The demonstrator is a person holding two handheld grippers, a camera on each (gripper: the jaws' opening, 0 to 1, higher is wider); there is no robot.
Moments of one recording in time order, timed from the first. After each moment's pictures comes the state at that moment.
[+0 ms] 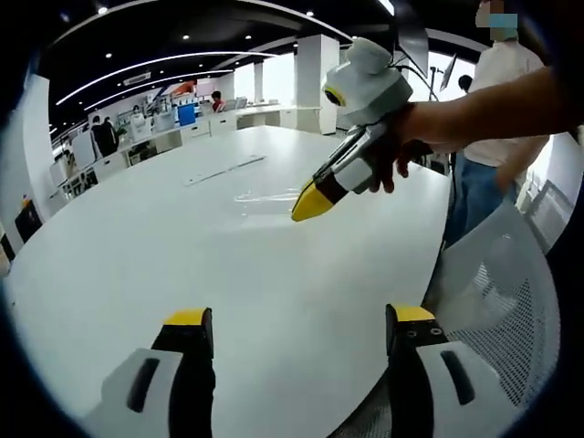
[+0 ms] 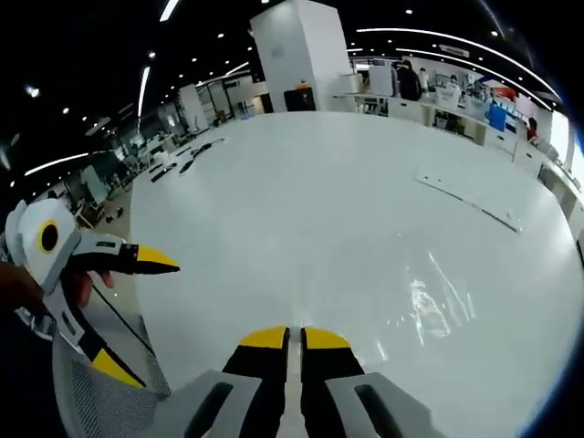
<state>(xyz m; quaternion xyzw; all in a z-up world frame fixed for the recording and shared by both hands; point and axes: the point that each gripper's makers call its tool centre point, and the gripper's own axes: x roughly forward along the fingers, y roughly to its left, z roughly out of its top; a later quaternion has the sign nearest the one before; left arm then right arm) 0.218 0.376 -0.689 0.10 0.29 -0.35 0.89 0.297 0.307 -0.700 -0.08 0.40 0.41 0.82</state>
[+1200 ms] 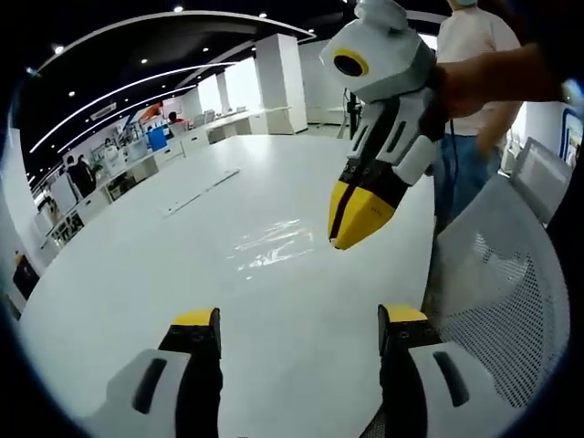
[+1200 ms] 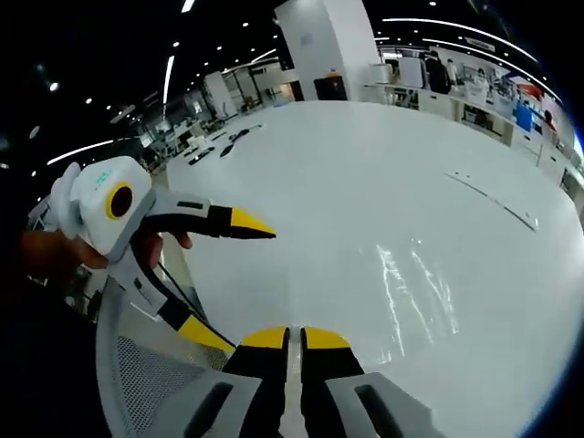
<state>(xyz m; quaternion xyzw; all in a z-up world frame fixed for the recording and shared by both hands) 0.224 0.354 -0.674 0.17 0.26 -0.40 0.86 0.227 0.308 -0.671 -0.08 0.42 0.47 0.77</state>
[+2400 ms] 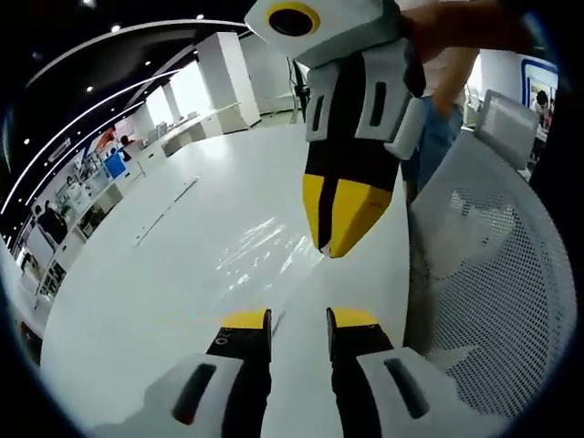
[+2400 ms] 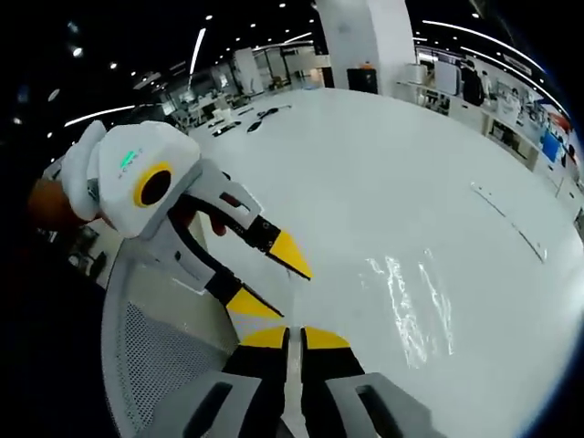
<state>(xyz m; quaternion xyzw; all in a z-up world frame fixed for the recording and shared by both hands) 0.218 0.334 -0.687 0.26 0.25 -0.48 0.80 0.199 0.313 -0.665 -0.15 0.42 0.52 0.73</state>
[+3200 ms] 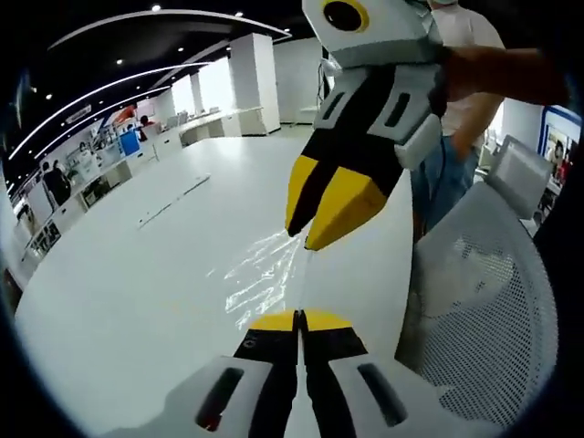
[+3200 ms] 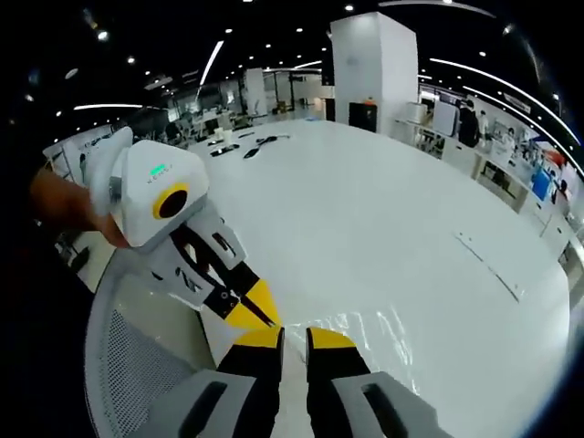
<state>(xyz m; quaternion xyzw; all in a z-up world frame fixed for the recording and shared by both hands) 0.233 0.329 -0.672 0.15 0.27 -0.45 0.84 0.236 0.308 -0.630 -0.17 0.32 0.50 0.79</state>
